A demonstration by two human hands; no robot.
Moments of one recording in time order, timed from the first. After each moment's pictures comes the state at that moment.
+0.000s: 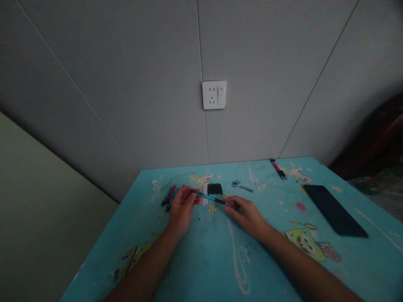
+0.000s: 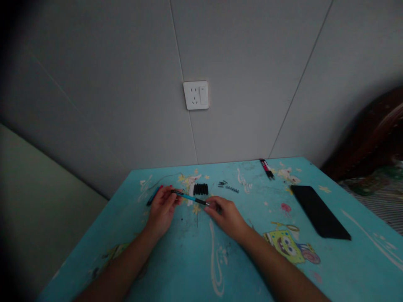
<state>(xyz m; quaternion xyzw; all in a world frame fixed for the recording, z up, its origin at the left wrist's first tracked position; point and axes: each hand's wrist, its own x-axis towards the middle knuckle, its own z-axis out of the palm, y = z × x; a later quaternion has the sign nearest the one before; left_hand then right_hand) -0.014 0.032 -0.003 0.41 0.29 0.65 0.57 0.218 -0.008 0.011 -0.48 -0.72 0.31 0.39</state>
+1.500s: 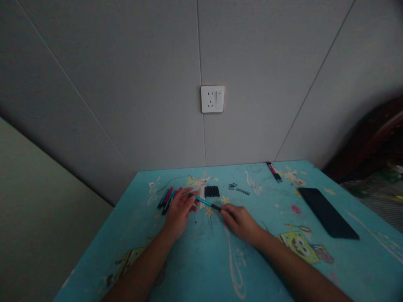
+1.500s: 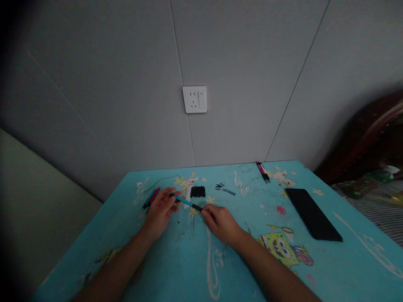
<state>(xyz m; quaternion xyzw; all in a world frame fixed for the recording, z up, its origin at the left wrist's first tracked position) -0.017 0.031 -0.002 0.42 0.31 0.60 0.61 0.213 -0.014 0.011 -0.47 -0.77 0.29 0.31</state>
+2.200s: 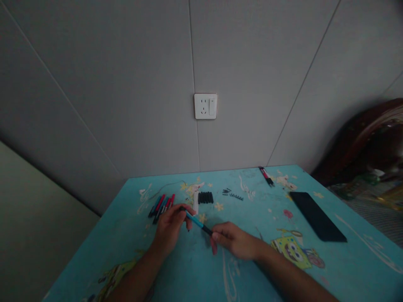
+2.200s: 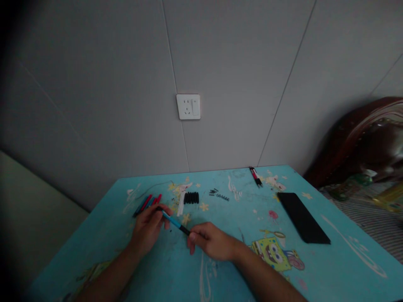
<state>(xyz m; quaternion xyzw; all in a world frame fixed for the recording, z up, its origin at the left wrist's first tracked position) -0.025 0.018 -0.001 0.55 0.32 0.57 0.51 0.208 -0.026 0.023 -0.34 -0.75 0.50 0.26</state>
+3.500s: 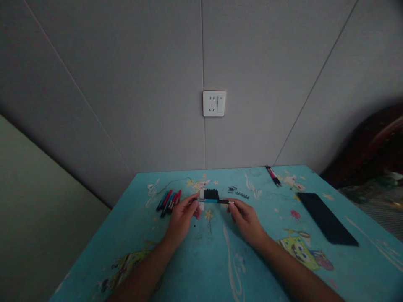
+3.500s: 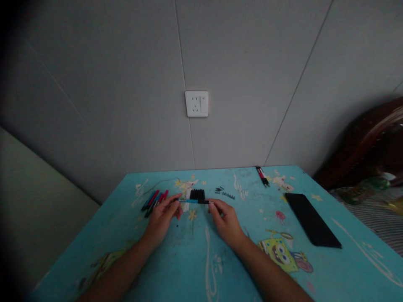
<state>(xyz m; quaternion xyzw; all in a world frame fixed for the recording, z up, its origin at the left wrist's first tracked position) -0.013 0.026 -0.003 0.54 0.40 0.53 0.52 0.218 -0.009 0.012 -0.50 -0.66 0.31 0.47</state>
